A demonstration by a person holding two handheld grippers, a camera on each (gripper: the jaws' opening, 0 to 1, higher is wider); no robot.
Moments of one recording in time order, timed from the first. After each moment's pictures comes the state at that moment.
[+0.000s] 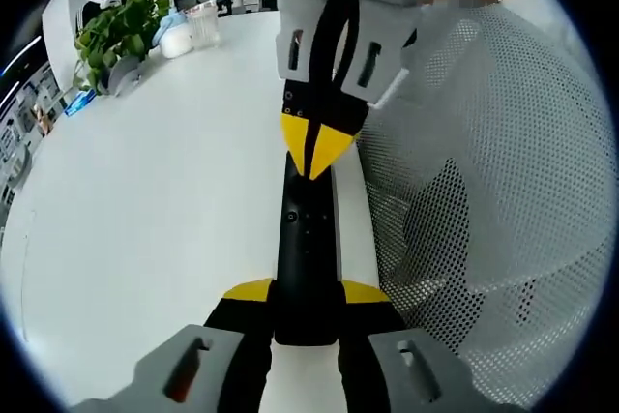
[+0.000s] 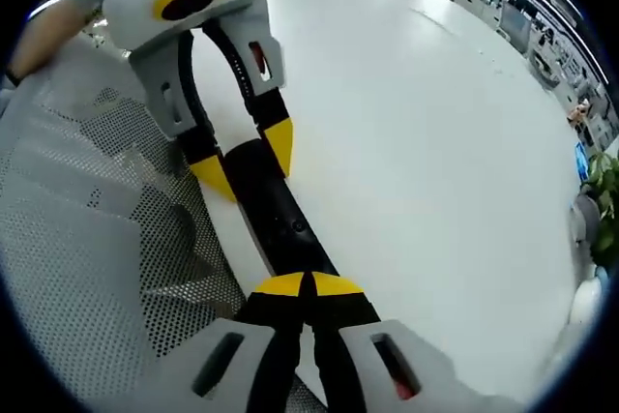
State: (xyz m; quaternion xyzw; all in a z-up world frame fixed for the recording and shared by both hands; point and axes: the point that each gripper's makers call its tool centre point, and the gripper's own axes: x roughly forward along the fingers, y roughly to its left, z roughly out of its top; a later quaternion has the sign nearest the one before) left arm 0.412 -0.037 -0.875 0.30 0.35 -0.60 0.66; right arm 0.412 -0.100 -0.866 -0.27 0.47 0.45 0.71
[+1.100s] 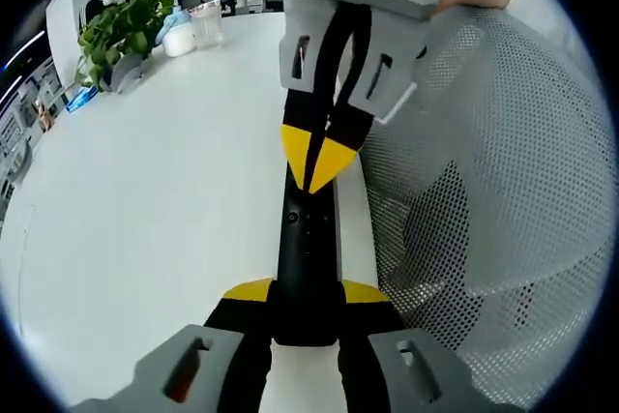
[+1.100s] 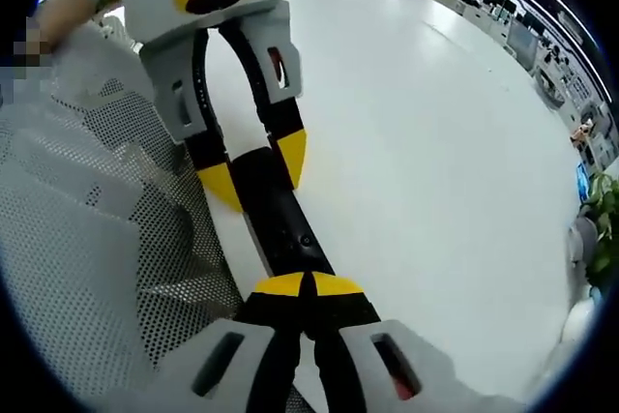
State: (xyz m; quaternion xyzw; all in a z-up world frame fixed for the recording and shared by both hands) left arm 0.412 -0.038 -0.875 0.29 0.35 -0.60 0.66; right arm 0.413 -0.088 -0.867 -0.29 0.45 0.48 0.69
